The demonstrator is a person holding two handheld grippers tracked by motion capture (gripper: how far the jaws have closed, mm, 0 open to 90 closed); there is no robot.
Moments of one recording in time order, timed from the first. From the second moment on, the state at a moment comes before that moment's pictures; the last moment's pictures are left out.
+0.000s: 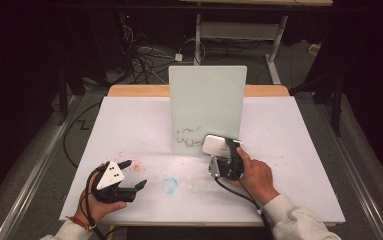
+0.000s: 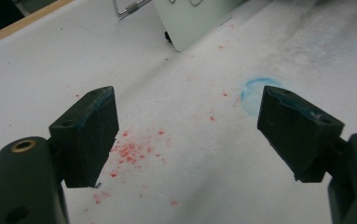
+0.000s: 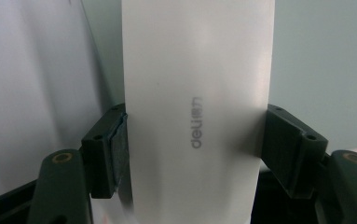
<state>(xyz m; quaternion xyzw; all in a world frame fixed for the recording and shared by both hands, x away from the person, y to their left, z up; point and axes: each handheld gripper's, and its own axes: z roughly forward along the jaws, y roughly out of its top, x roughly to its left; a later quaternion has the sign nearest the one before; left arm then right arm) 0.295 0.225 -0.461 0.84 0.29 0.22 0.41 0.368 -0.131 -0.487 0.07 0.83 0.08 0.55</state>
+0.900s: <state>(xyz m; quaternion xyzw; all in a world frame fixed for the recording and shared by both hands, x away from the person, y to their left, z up) 0.298 0.224 -0.462 0.84 0.28 0.22 0.41 0.367 -0.088 -0.489 0.05 0.83 0.11 0.54</state>
